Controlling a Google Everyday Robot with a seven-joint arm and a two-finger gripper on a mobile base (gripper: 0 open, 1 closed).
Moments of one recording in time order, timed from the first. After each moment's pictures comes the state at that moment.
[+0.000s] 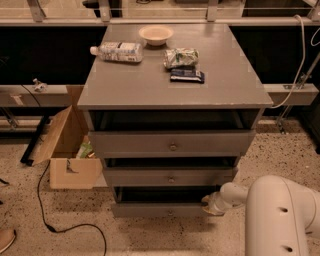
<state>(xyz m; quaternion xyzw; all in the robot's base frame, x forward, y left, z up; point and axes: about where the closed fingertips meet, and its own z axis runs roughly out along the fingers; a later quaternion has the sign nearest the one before) 0.587 -0.231 0.188 -0.69 0.70 0.04 0.18</state>
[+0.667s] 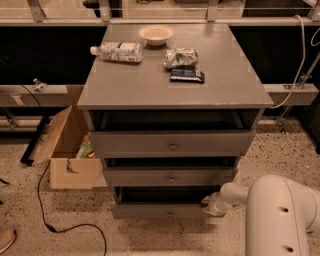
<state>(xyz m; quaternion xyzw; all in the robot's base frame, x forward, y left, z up) 0.587 -0.231 0.192 -0.69 0.70 0.04 0.18</state>
